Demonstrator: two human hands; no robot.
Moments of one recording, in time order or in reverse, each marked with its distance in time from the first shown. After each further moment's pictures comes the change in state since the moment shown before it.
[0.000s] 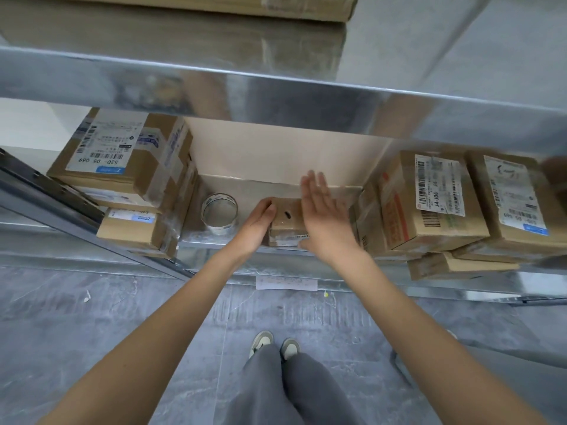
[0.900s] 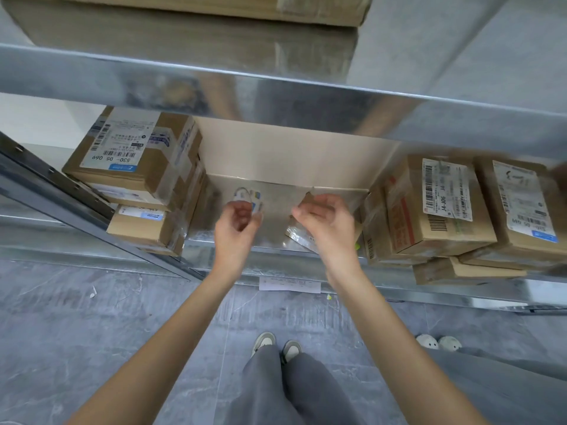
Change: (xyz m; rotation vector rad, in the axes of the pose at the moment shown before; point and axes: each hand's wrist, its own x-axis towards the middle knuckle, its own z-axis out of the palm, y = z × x) left_hand -0.046 0.016 -0.013 -0.073 0.541 0.136; right_hand -0.024 -0.040 -0.039 1.614 0.279 0.520
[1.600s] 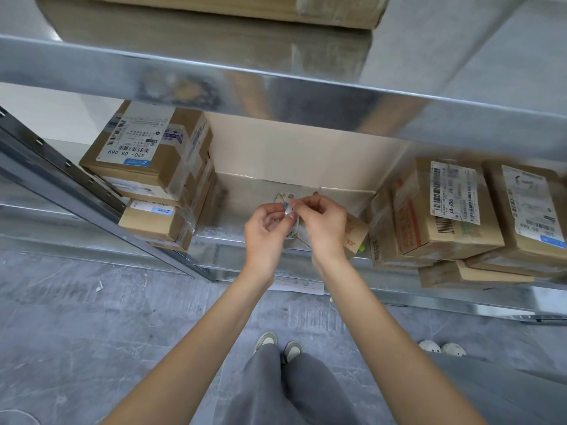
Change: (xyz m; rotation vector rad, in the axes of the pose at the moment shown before) left_hand -0.027 0.026 0.031 -0.362 -0.041 -0.210; right_hand 0.015 0.014 0.026 -0.066 0.084 -0.049
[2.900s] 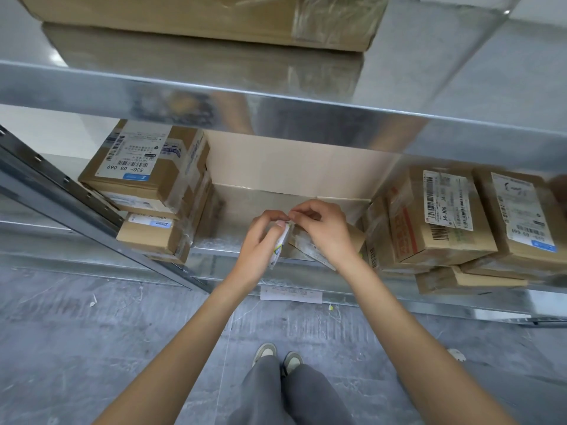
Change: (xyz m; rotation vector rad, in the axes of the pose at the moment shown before) left_hand 0.018 -0.006 -0.028 0.334 -0.336 0.138; right_hand 0.024 -0.003 -0.020 -0.380 -0.275 -0.233
